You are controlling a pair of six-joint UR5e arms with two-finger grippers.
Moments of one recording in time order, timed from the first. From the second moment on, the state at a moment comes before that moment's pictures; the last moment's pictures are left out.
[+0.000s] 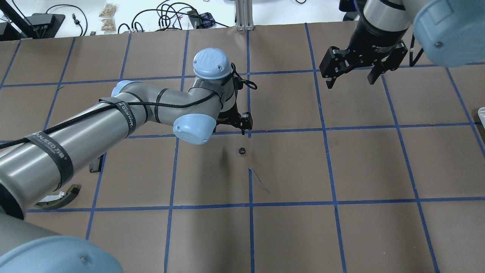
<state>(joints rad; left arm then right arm) -1.89 -2.05 -1.75 -0.93 1.55 -0.17 1.58 -1.55 1.56 -1.60 -1.53 -0.10</state>
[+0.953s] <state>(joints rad) -1.94 -2.06 -1.83 -0.90 1.55 -0.19 1.56 -1.59 1.60 -1.61 -1.58 -0.04</state>
